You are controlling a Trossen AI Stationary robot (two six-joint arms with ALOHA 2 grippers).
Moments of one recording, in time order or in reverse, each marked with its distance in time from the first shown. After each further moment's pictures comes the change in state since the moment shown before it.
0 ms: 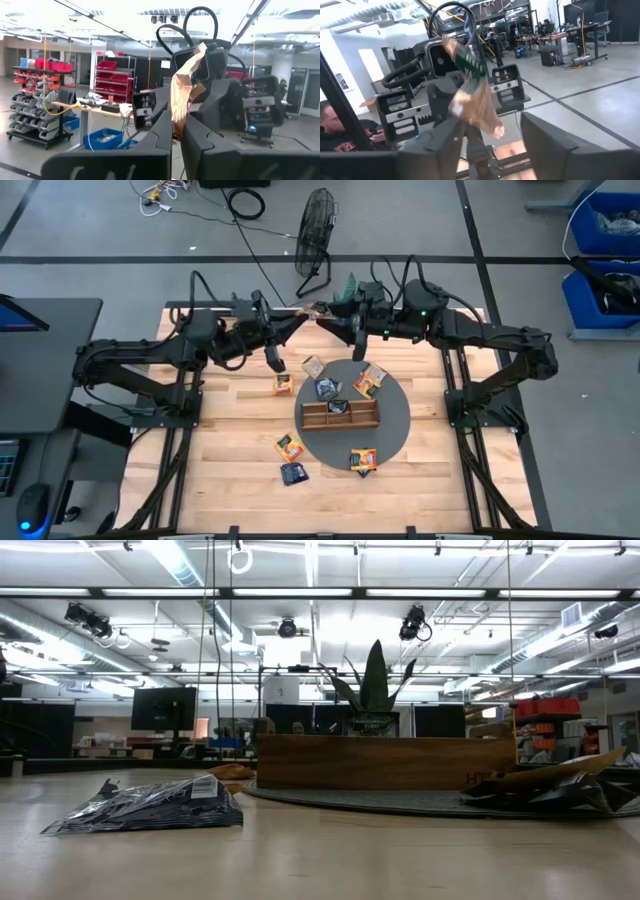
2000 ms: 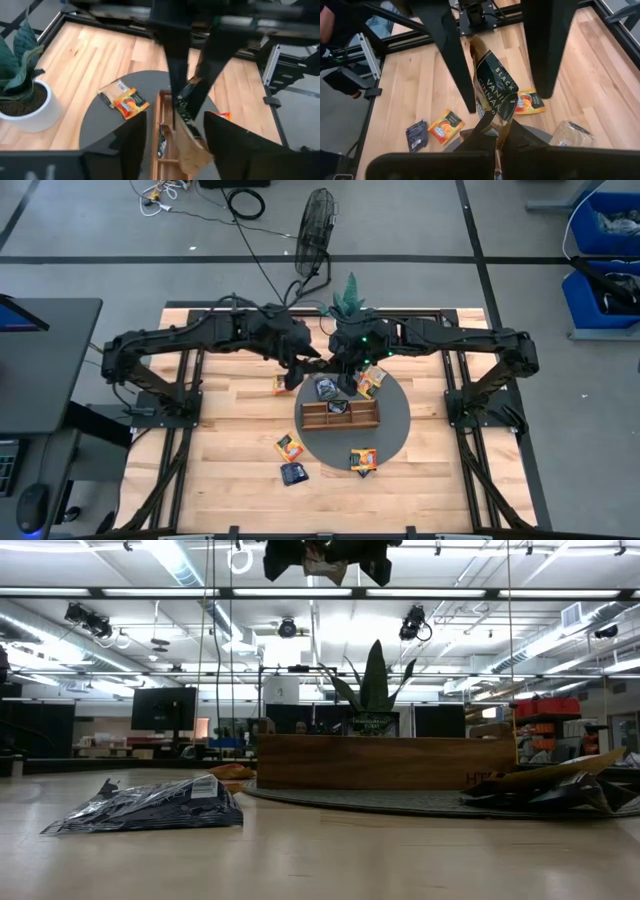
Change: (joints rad) left arm 0.126 0.247 0.275 -0.916 0.448 -0.084; right arm 0.014 0.149 0.011 -0.600 -0.131 -0.098
